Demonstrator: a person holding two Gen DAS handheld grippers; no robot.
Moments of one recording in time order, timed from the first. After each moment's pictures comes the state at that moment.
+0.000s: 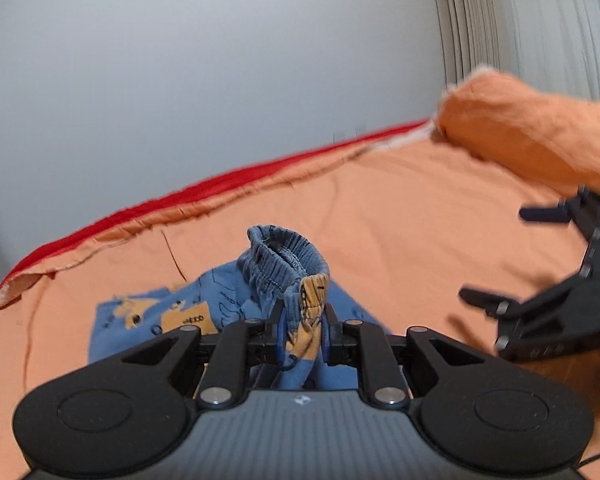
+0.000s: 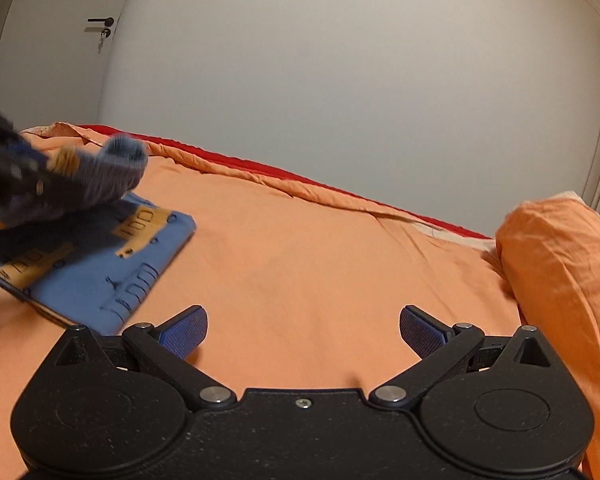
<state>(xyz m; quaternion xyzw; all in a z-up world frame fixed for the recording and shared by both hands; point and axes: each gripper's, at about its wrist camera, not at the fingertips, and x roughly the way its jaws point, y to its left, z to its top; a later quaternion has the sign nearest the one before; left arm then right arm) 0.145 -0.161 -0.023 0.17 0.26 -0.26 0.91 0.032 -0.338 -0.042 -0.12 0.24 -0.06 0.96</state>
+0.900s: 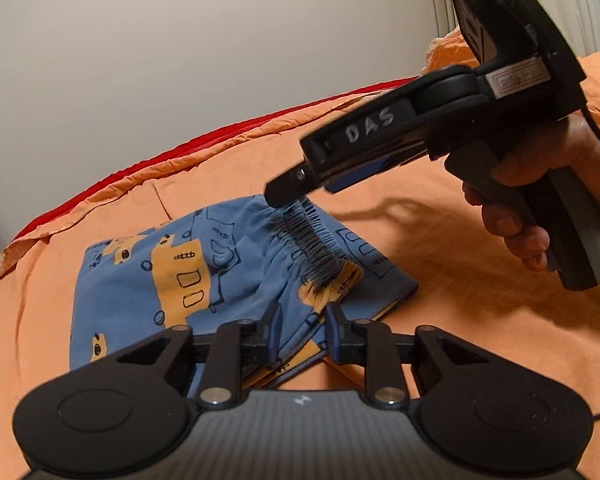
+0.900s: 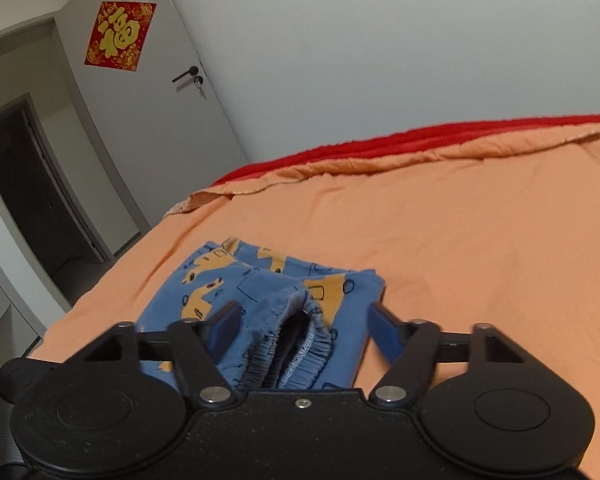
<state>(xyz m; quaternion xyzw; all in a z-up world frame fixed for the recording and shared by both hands) 0.123 -0.146 -0.040 0.19 0.30 -0.26 0.90 0.157 -0.333 -0.021 0.15 0.32 0.22 0.91</state>
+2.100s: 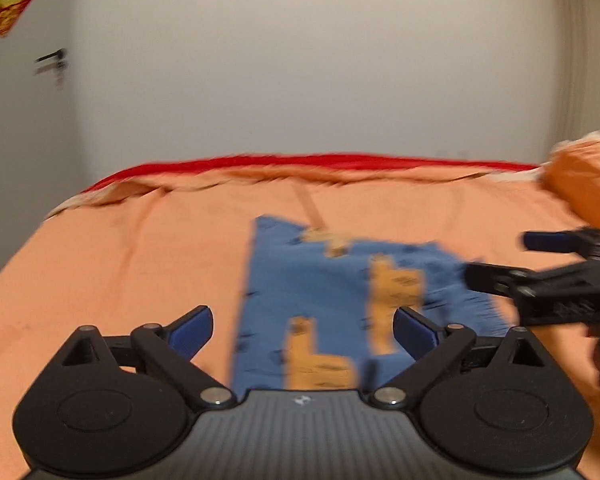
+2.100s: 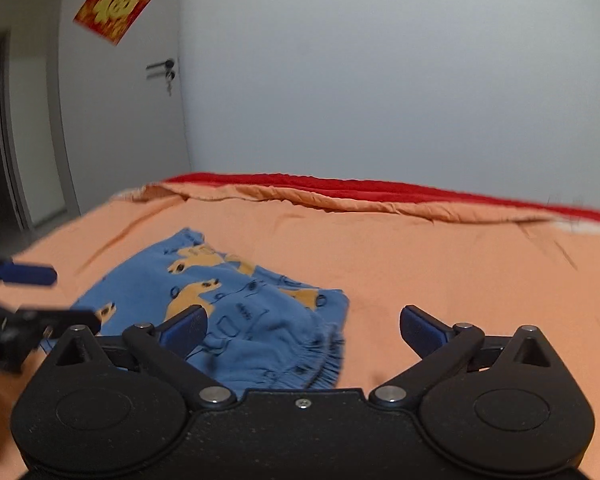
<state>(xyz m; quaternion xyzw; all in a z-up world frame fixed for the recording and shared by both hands) 0.161 -0.055 -0.016 0.04 0.30 -0.10 0.95 0.110 -0.274 -0.006 -0.01 0.26 0.10 0.96</state>
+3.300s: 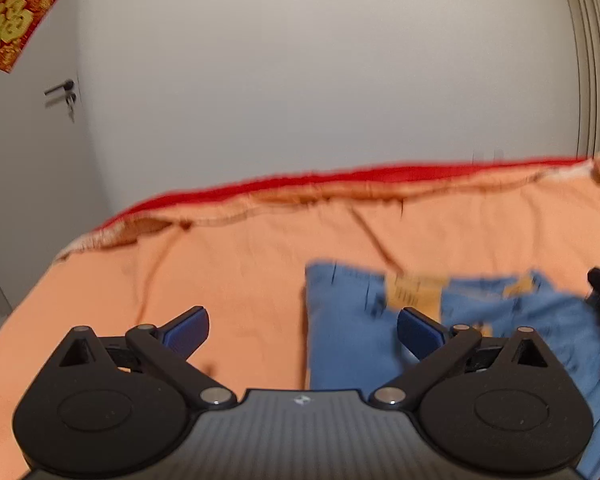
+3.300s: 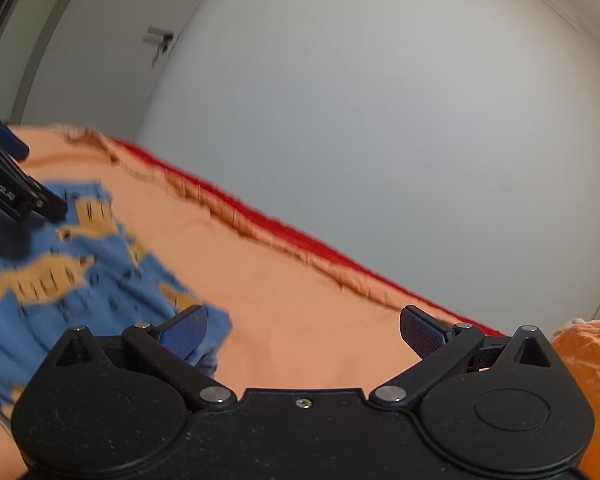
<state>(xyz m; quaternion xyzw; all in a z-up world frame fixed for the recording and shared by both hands) 0.244 -0.053 -0.033 0.07 0.24 -0.08 0.97 0.134 -0.282 -0.036 -0.21 0.14 0.00 0.97</state>
